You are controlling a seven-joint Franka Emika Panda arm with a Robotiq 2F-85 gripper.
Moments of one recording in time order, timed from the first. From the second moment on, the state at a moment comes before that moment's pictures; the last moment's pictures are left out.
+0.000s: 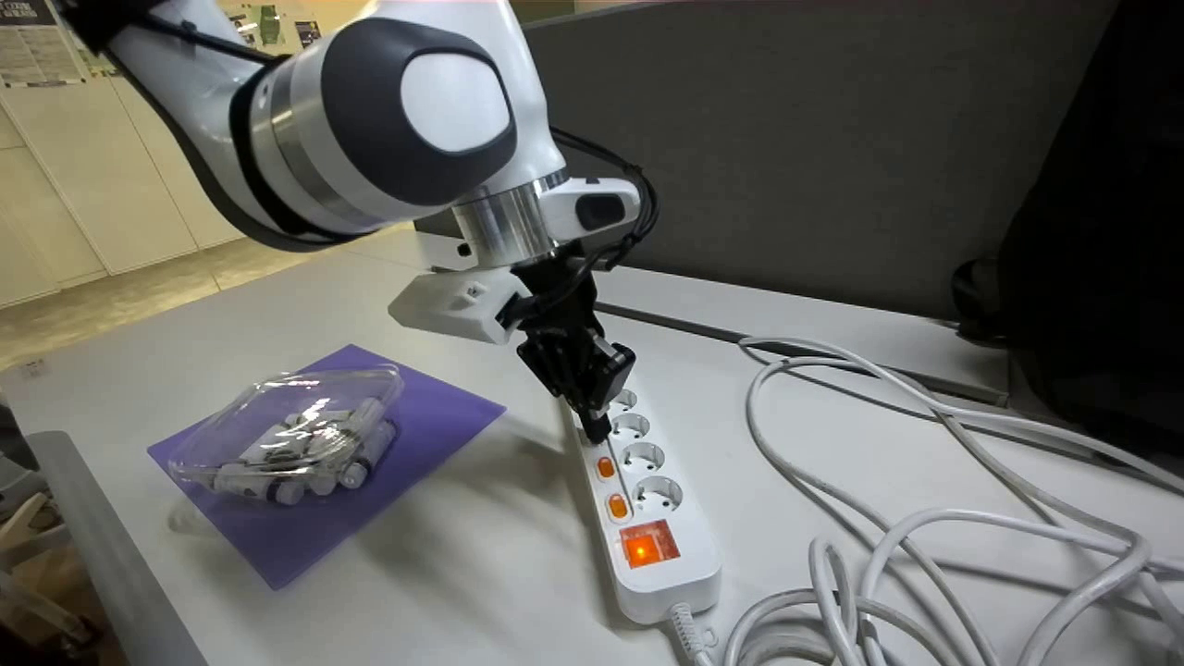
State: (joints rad) arm 0.21 0.53 -0.29 -2.23 -0.18 2.82 0.26
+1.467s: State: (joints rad) arm 0.25 0.50 -0.26 -2.25 -0.66 2.67 0.00
